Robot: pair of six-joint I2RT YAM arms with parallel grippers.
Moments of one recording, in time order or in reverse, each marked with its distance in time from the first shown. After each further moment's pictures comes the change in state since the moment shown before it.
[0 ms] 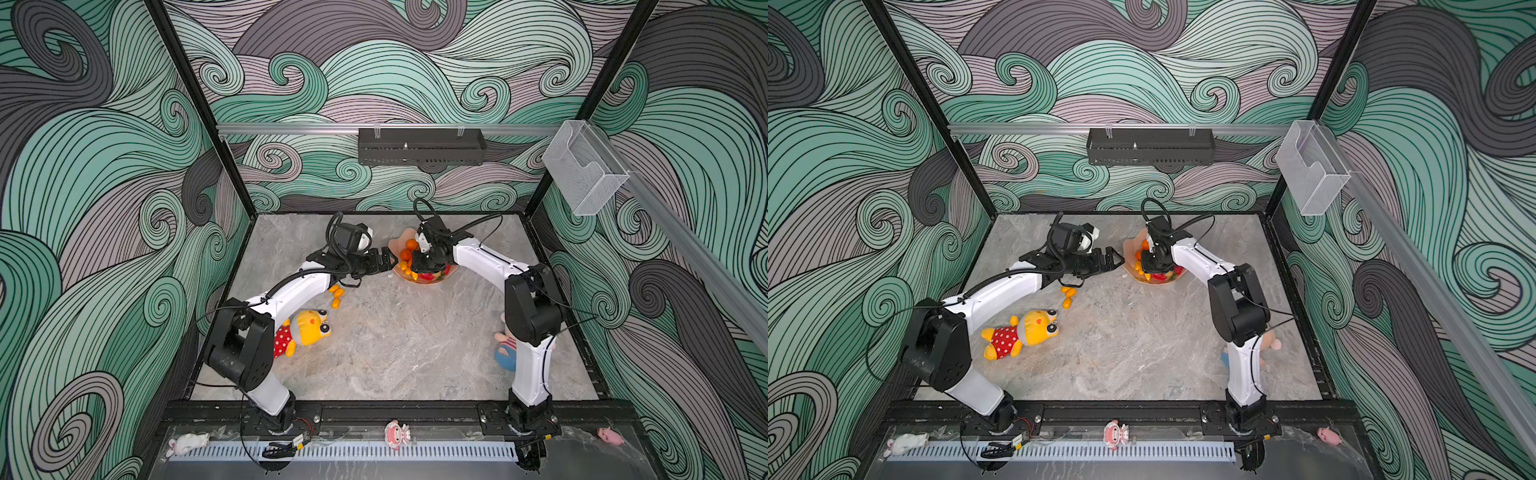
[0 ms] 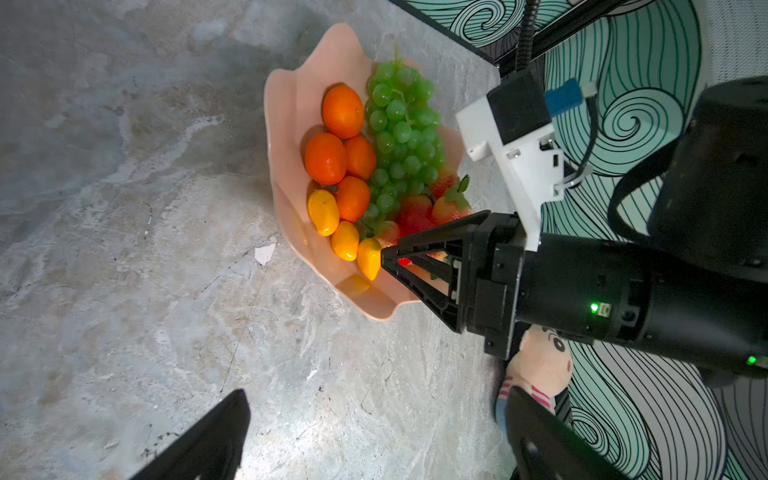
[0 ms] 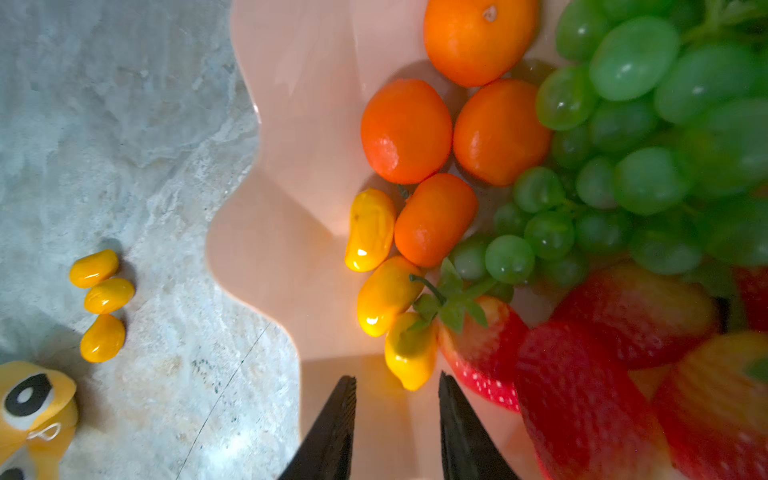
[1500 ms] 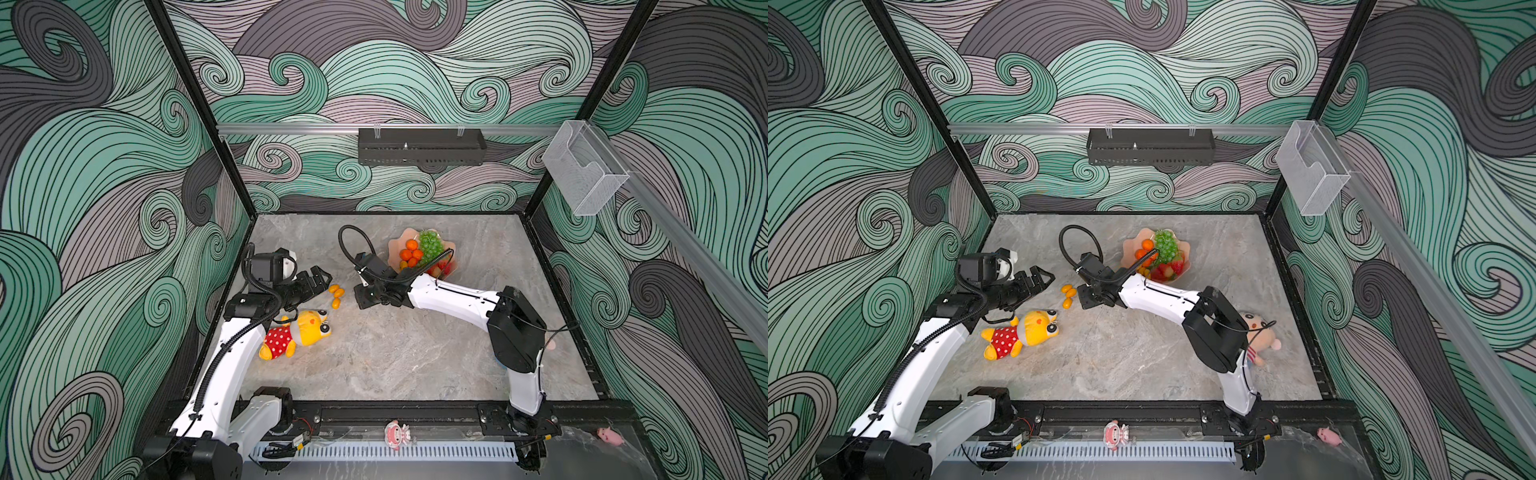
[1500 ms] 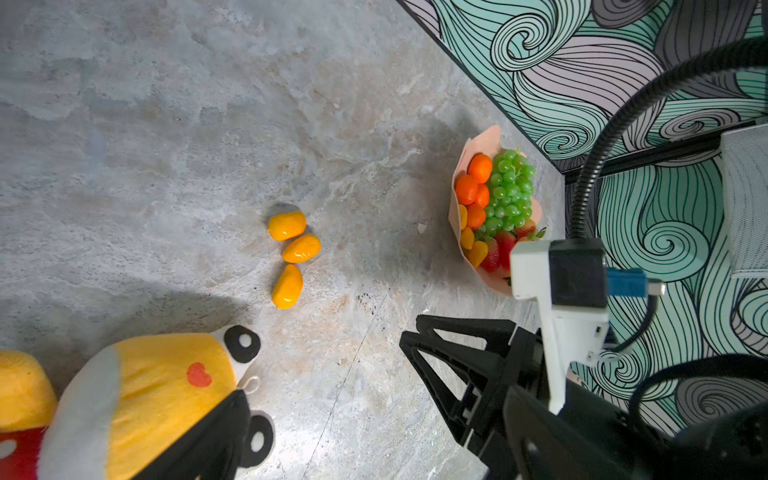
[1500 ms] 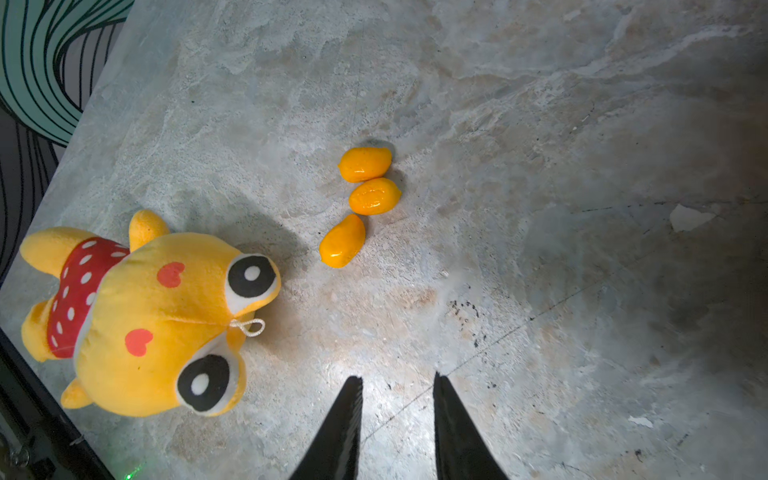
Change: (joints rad) left arm 0.448 -0.588 -0.319 -0.354 0.035 0.042; right arm 0.503 0.040 0.016 0.184 0.190 0.169
